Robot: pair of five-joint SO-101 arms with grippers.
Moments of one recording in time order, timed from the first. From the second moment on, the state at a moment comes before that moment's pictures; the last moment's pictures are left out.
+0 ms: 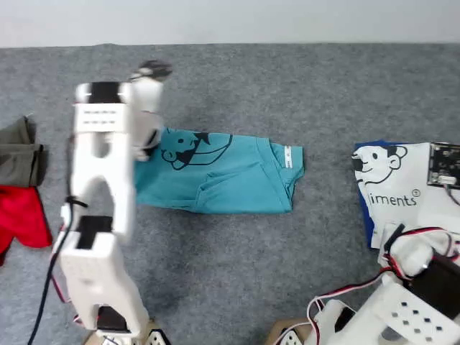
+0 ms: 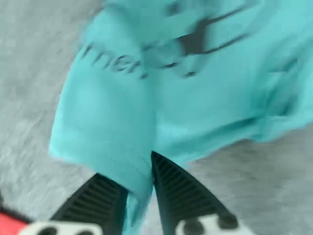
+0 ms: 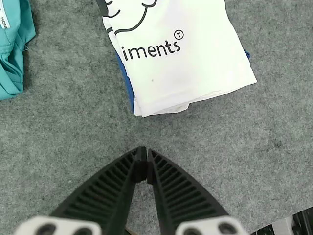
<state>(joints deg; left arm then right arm) -0.3 23.2 -25.6 99.2 -15.7 34.3 -55.6 20.7 100.7 23.3</state>
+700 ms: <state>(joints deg) 30.8 24.7 -29.0 93.0 4.3 34.3 -55.6 20.7 100.7 23.3</state>
